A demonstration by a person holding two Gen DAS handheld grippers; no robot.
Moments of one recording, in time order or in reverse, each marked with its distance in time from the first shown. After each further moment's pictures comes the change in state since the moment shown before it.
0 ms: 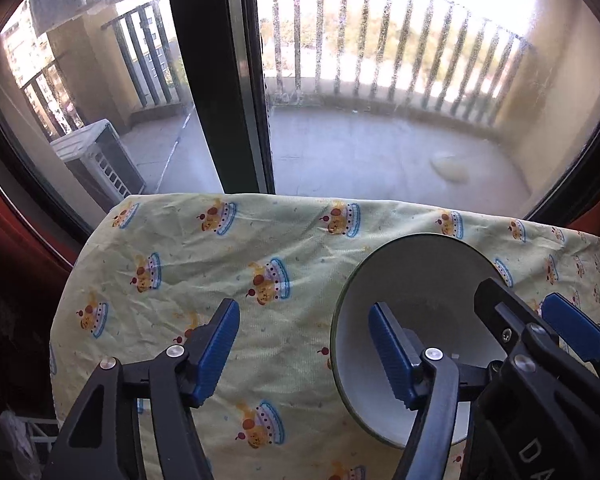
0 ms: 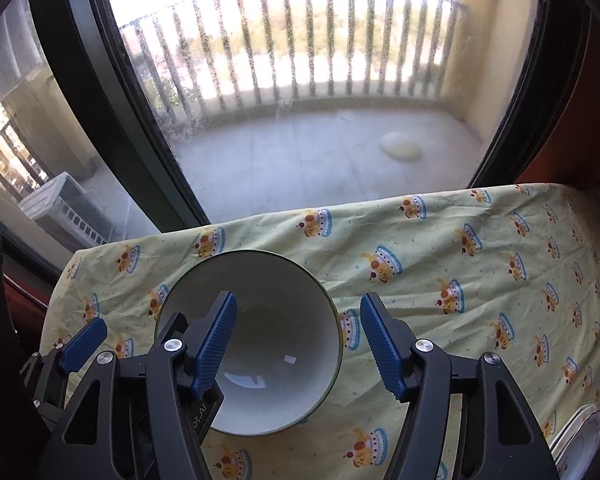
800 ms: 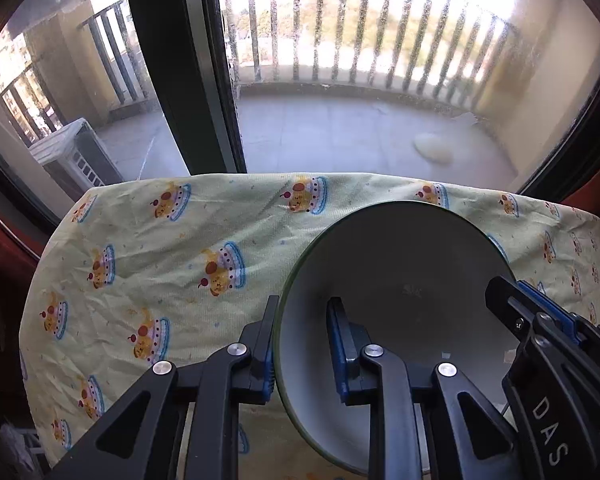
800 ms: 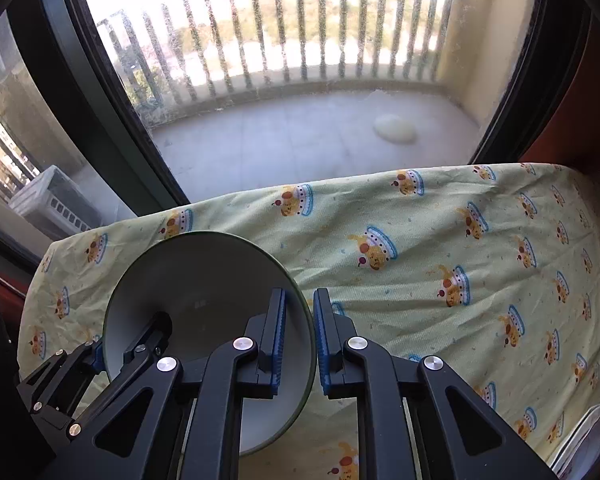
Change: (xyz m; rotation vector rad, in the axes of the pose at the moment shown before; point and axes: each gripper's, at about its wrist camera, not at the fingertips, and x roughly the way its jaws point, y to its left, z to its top) left arm 0.017 -0.020 -0.010 0.053 0.039 -0.048; right arm 0.033 -0.019 -0.006 0.017 0.052 -0.017
